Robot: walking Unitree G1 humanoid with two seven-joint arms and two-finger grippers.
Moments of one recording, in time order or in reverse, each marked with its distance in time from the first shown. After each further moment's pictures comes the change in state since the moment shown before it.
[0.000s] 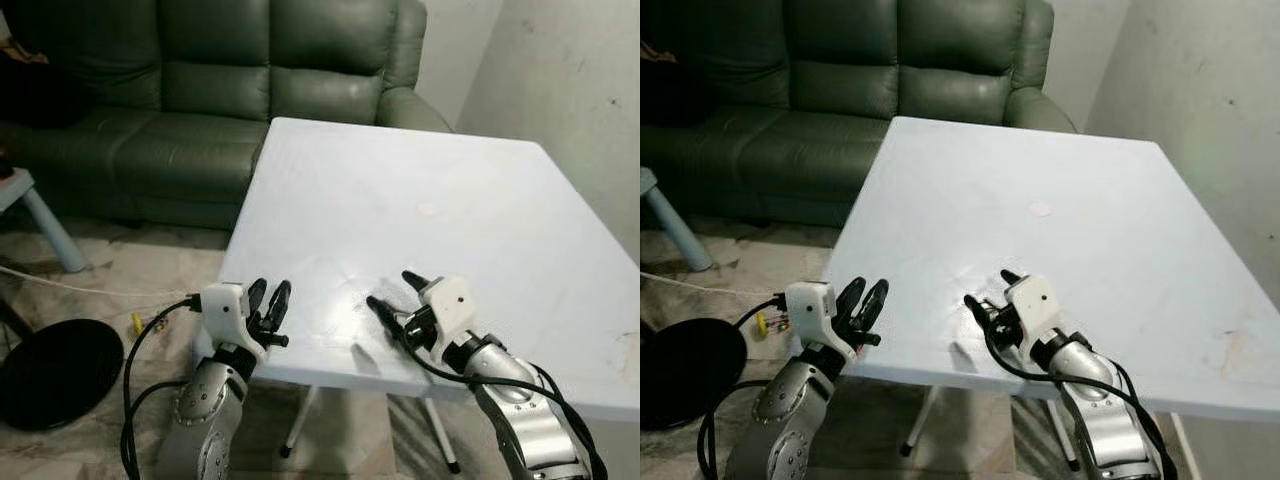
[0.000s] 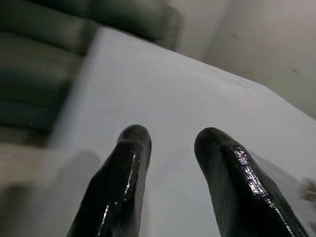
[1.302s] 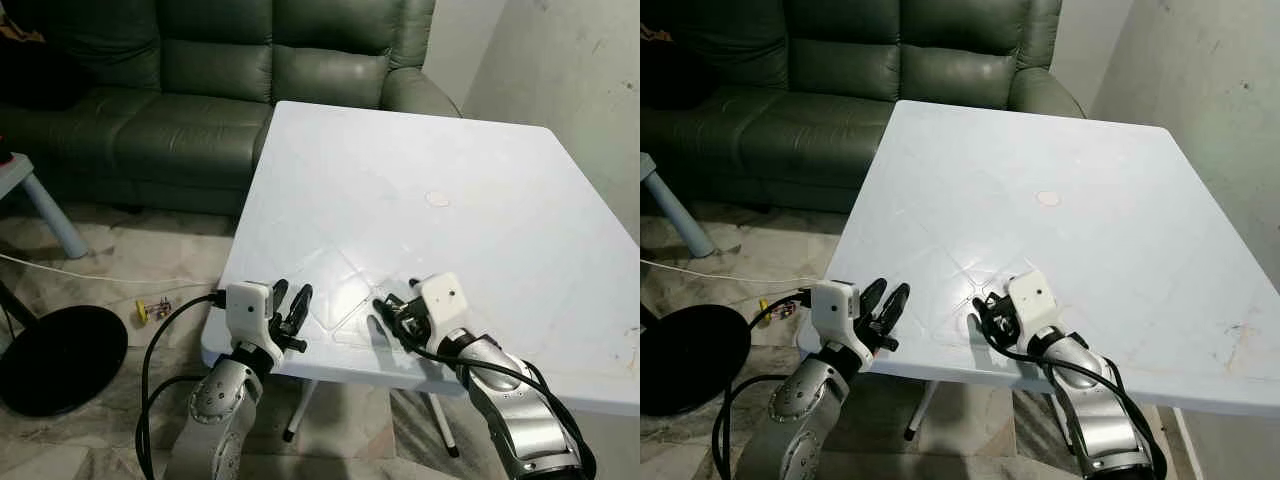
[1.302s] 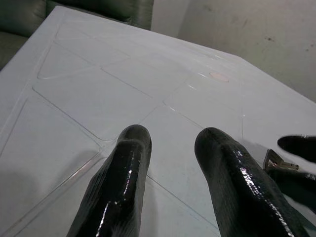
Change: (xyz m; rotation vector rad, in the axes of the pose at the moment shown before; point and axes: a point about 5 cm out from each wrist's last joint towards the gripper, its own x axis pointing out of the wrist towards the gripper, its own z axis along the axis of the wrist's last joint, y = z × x) left arm 0.006 -0.028 -0.005 0.063 0.041 -0.128; right arm 0.001 -0.007 -0.019 0.062 0.236 -0.091
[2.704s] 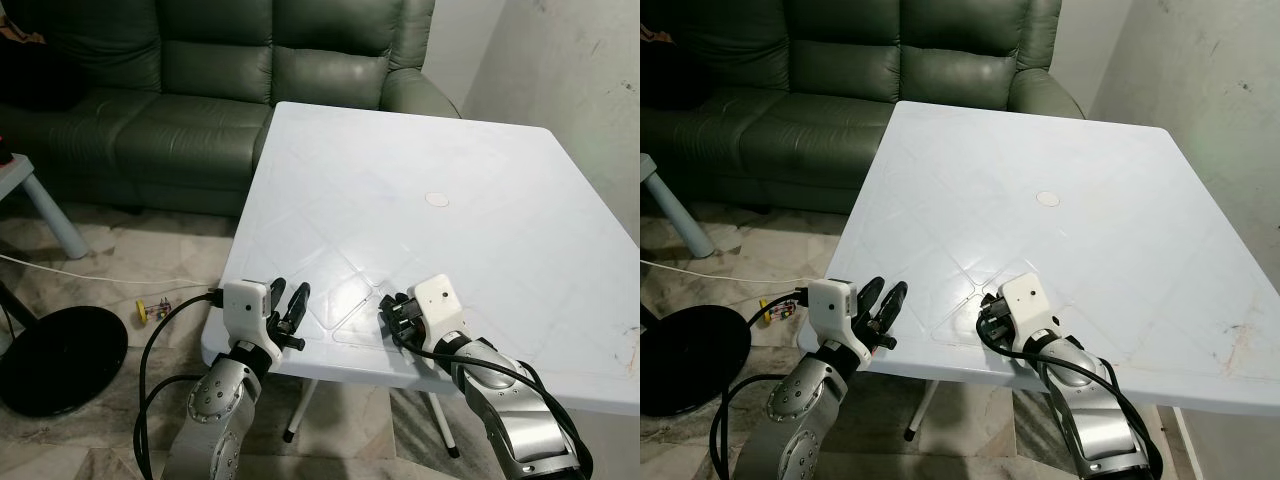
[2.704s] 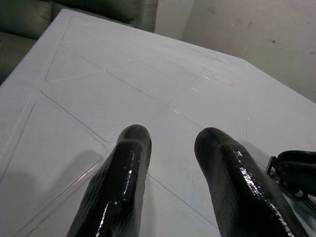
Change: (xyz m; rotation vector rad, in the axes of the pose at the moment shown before) left arm -0.001 0.002 0.002 -0.002 -0.006 0.018; right arm 0.000 0.004 0.006 0.028 0.034 -0.030
